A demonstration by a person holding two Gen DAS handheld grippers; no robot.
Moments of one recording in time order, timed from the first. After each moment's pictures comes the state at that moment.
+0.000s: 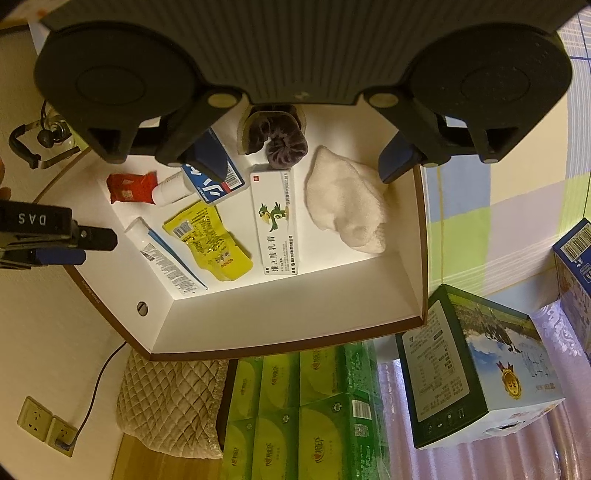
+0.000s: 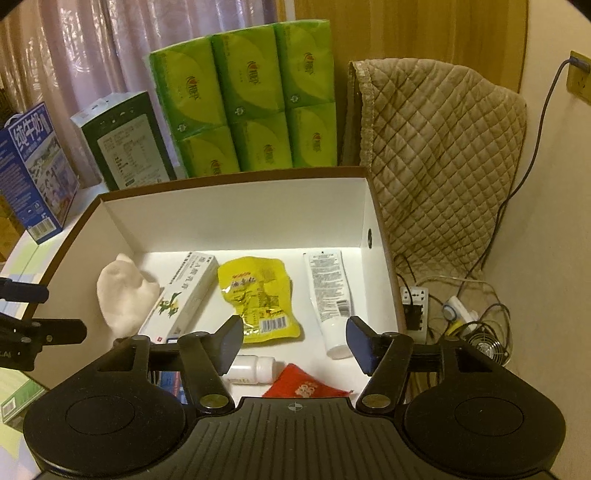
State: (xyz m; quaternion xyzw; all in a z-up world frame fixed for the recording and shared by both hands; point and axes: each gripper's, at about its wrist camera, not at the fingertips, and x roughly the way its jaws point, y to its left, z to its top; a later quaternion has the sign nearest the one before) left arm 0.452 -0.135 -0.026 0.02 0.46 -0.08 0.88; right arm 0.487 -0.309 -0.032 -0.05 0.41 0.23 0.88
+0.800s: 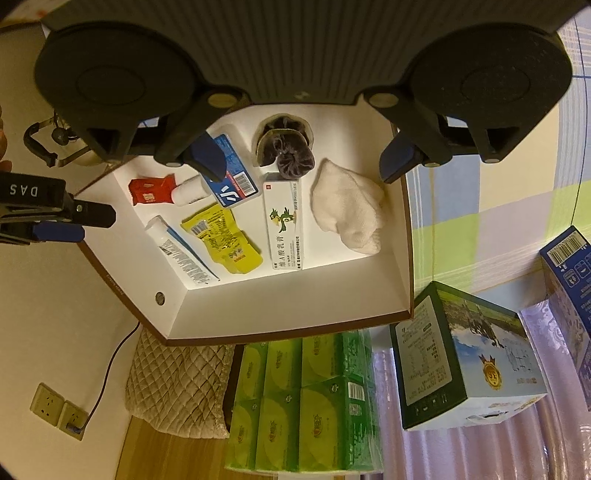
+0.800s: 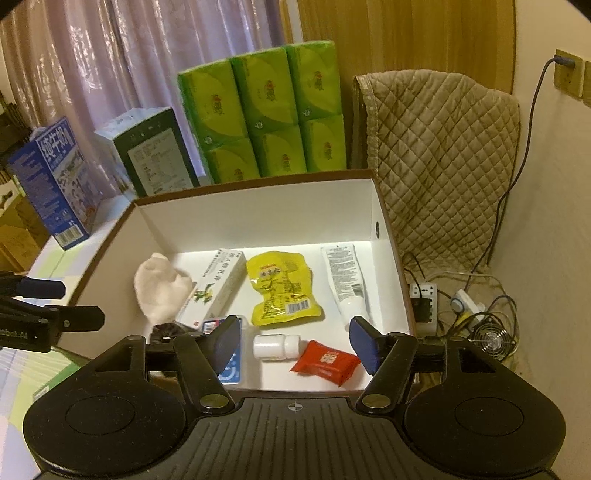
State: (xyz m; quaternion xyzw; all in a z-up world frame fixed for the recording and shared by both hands) left arm 0.416 -0.130 -0.001 0.01 0.44 -0.08 0.90; right arm 0.439 -0.321 -0.009 -0.02 0.40 0.24 0.89
